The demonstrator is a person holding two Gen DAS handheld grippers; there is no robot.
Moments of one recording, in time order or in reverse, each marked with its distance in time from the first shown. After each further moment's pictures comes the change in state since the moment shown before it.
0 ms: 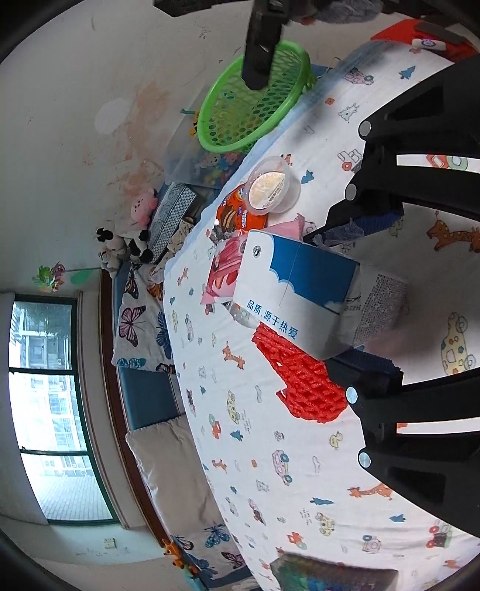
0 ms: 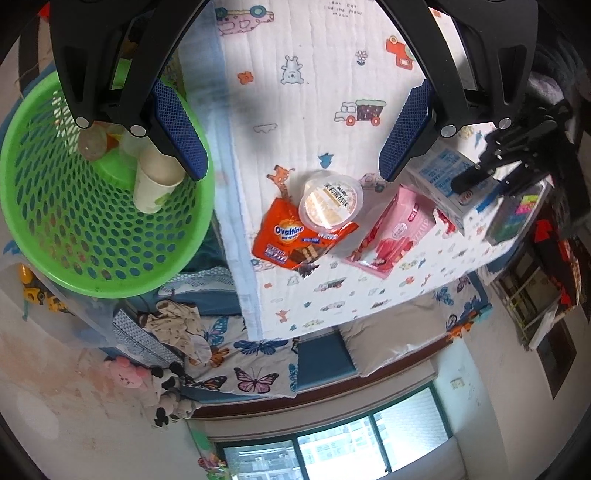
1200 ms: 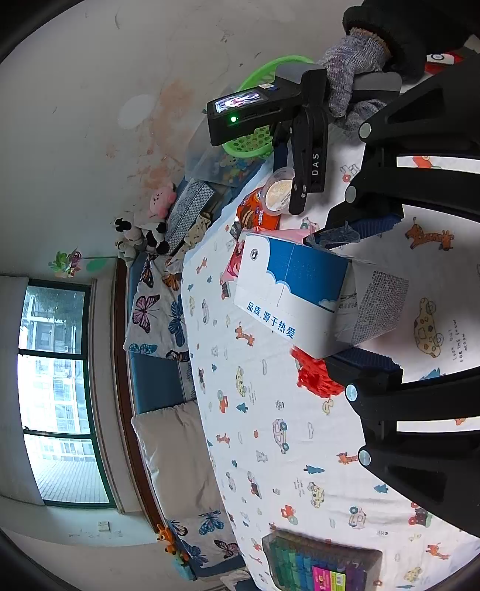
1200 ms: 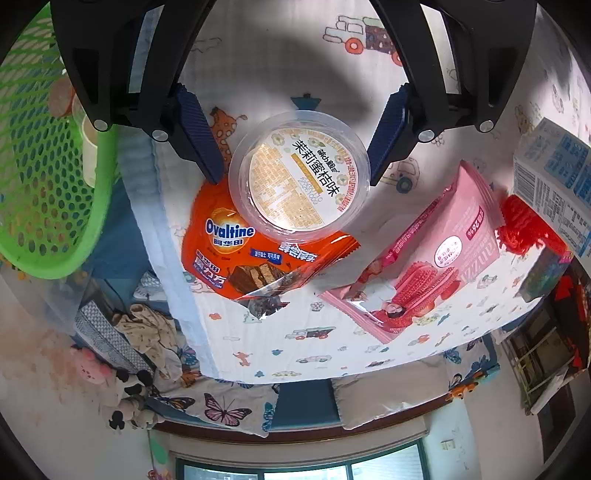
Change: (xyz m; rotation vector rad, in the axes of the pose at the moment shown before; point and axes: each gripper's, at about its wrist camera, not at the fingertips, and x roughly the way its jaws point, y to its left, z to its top) left arm -0.051 0.015 0.001 -0.044 -0.042 0.010; right arm 0.116 0.037 0.008 -0.144 0.124 -0.055
